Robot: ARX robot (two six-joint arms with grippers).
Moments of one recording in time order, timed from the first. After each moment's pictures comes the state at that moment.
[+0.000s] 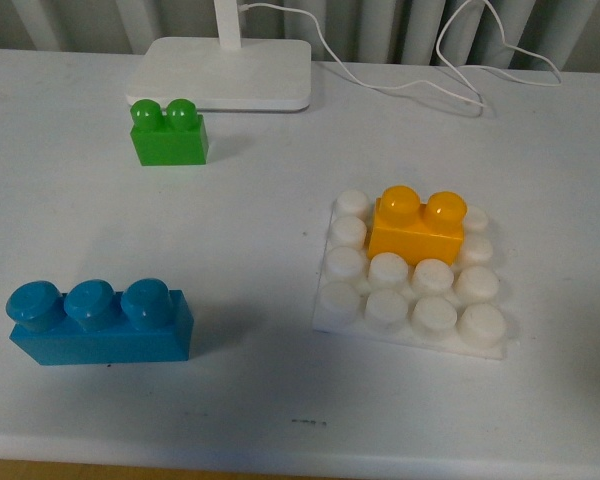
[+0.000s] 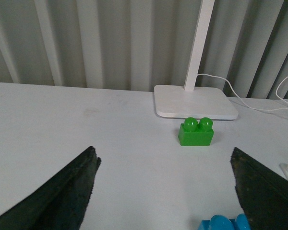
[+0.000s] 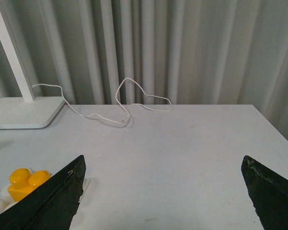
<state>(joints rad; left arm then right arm) 0.00 0.00 0.01 0.00 0.00 0.00 0.00 0.00 0.01 0.00 0.00 0.00</state>
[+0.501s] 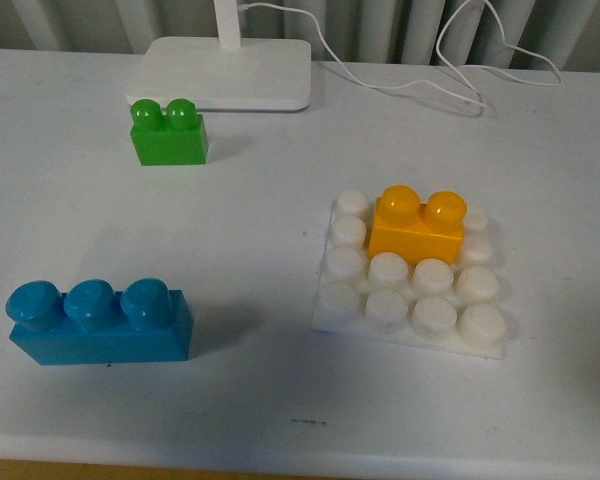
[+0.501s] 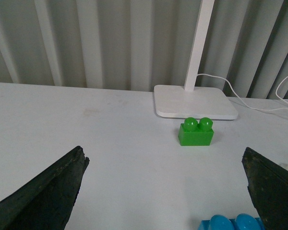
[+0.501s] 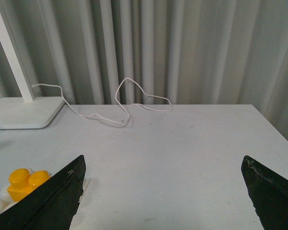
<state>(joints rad) 0.00 0.00 0.01 0.00 0.00 0.00 0.00 0.00 0.01 0.00 0.00 0.00</state>
